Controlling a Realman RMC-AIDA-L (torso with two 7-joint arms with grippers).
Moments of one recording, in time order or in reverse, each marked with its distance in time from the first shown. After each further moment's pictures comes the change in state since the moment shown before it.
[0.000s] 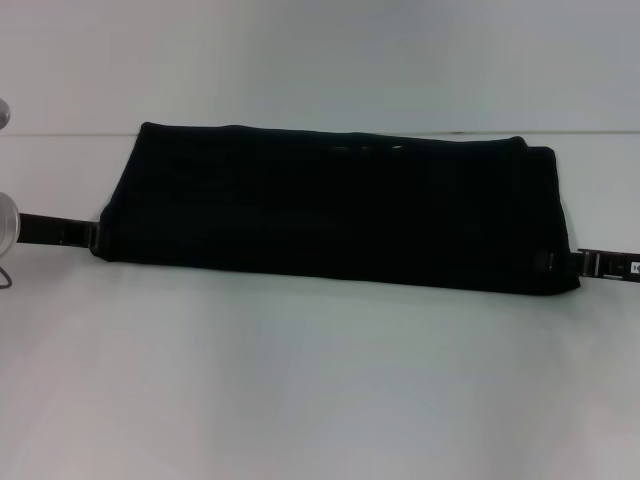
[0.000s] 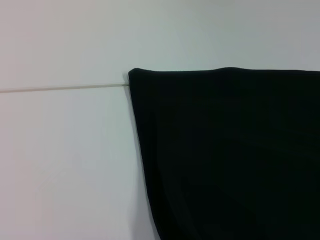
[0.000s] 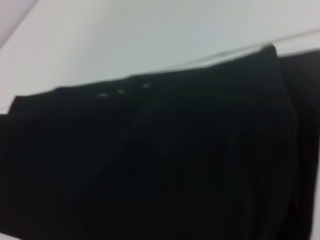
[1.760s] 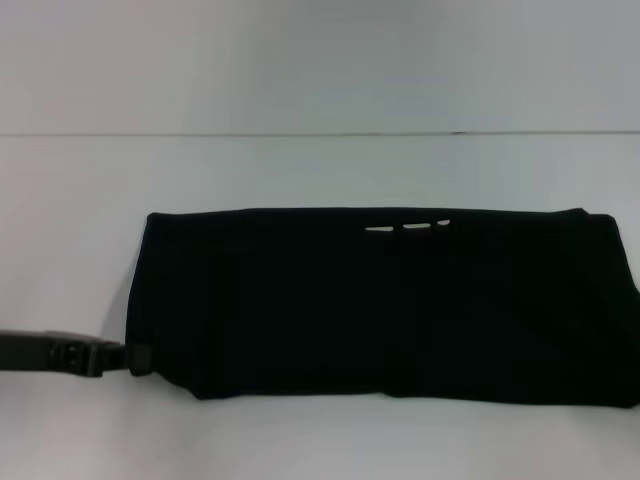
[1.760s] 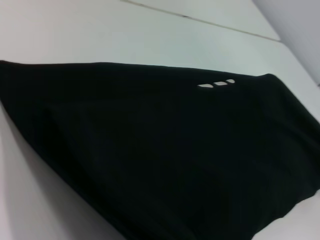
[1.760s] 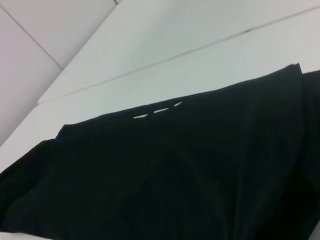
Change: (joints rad) left arm 0.224 -0.032 -0.095 0.208 -0.230 0.704 0.162; right arm -0.332 -0.033 0.206 -0.118 0.035 -0.489 -0.308
